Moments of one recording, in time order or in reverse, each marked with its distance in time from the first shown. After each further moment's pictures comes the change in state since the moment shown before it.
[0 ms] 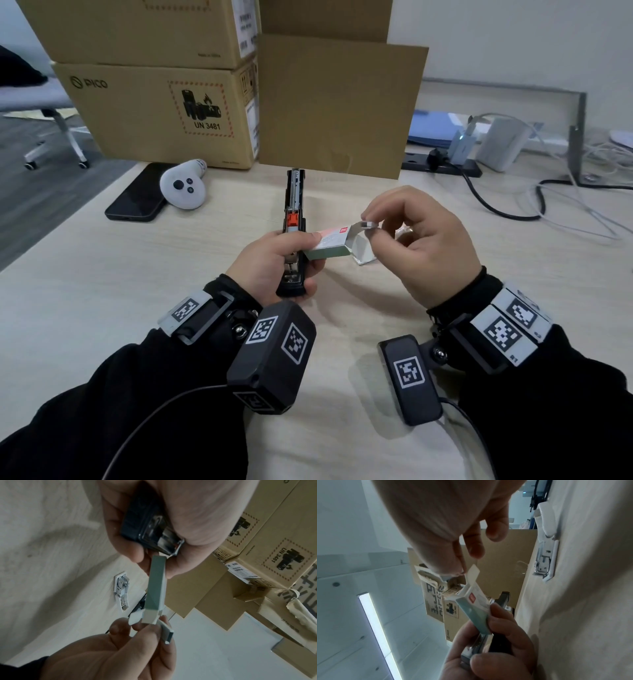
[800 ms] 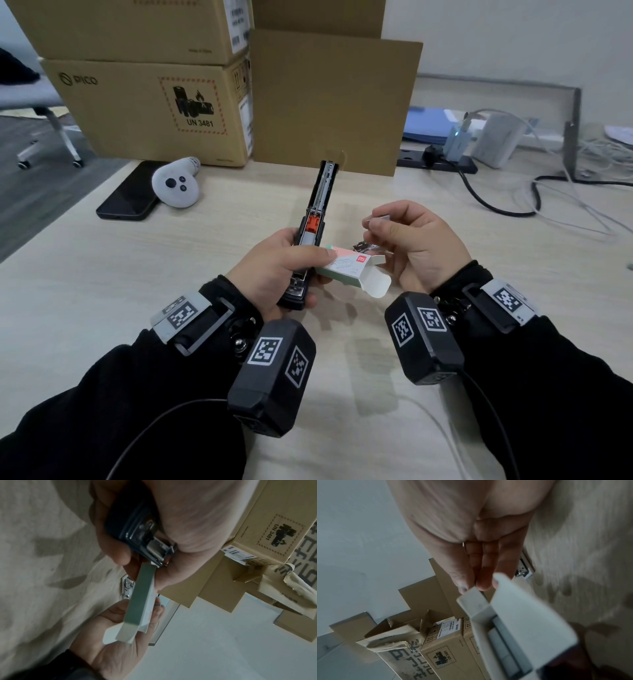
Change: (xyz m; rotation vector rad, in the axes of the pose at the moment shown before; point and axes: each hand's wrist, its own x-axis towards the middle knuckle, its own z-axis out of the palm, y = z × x) left_hand -0.005 -0.007 0.009 0.232 -0.089 0.072; right_hand 0.006 0.026 0.003 0.785 0.114 0.720
